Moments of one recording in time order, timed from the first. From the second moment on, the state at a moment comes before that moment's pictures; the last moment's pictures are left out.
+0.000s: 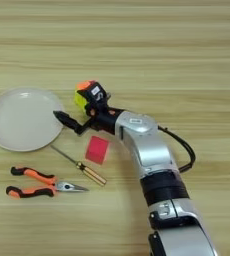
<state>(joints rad) -0.39 -0.30 0.08 0.31 0.14 0.21 0.77</state>
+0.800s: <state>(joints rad) -0.42 -0.22 0.16 0.37 0.05 0.20 0.73</state>
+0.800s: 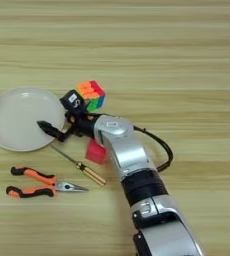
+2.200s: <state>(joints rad) -0.44 -0.19 0.39 0.38 -0.05 0.16 0.94</state>
